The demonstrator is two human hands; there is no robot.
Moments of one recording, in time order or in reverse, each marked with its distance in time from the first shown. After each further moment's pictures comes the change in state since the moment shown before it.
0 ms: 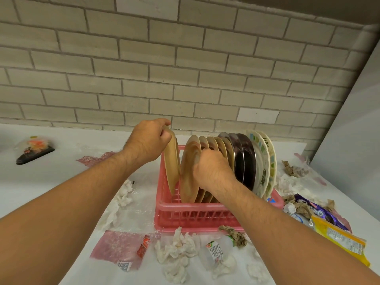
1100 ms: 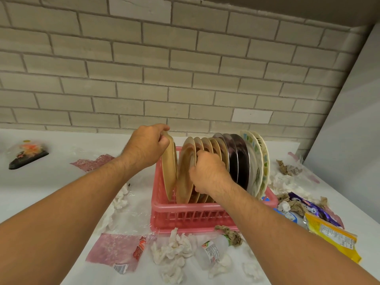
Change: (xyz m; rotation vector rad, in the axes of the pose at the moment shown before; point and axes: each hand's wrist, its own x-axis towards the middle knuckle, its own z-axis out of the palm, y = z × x) left_hand -0.006 0.006 0.007 0.019 -0.025 0.006; right_hand -0.008 0.008 0.001 0.115 0.018 -0.010
